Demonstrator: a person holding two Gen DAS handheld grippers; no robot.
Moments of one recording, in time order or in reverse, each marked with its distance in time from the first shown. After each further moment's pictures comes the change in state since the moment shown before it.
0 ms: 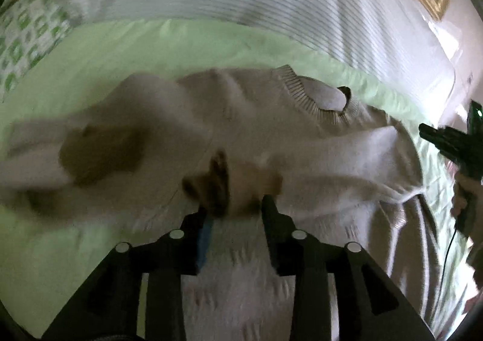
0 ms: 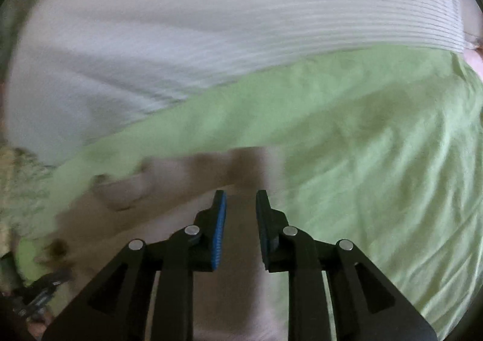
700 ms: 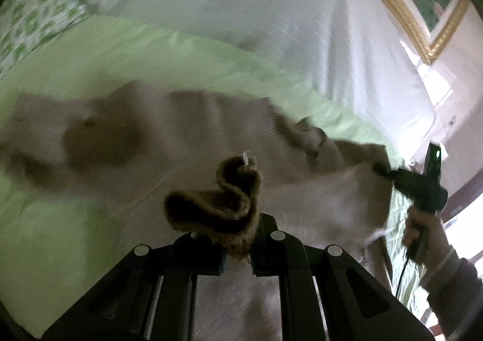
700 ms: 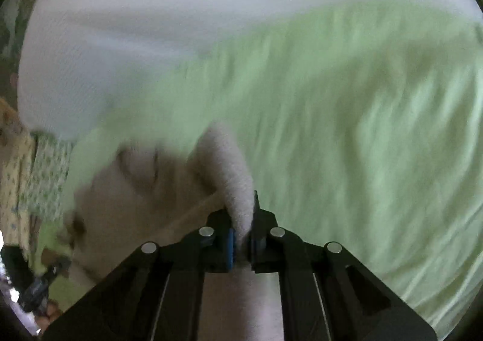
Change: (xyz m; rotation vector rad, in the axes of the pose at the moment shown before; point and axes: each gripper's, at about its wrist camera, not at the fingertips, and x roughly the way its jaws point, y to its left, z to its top) left arm -0.032 -0.006 0.013 -0.106 -0.077 -0.129; right arm 0.026 0.006 0.000 0.027 0.090 0.030
